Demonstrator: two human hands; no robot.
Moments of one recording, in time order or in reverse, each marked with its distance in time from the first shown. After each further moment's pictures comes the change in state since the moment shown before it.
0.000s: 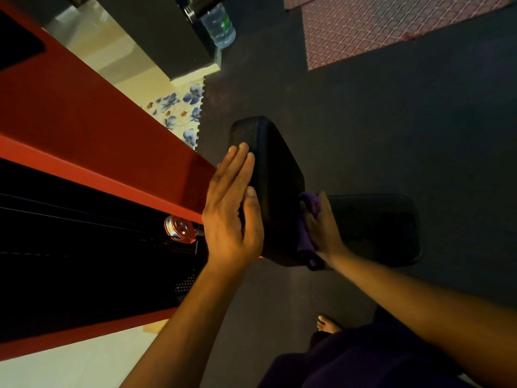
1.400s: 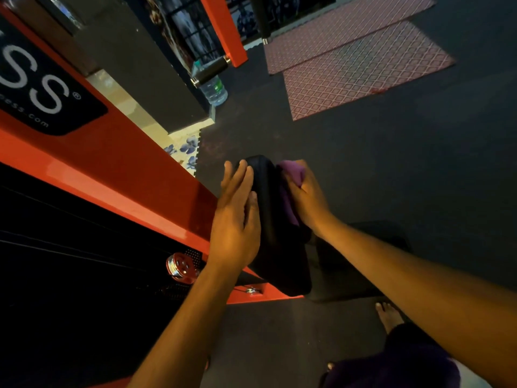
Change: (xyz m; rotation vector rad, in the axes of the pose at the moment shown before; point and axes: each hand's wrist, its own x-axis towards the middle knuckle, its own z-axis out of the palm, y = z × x) left_hand 0.032 -0.002 -0.017 -0.056 -0.229 -0.127; right_hand 0.055 -0.115 -0.006 0.067 0.143 -0.273
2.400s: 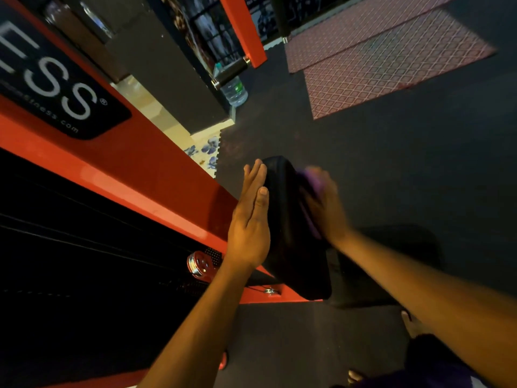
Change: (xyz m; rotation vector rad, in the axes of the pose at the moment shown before) left_hand 0.000 0.003 -0.001 -0.278 -0.038 -0.172; right_hand -0.008 0.041 0.008 -0.198 -0.062 -0.154
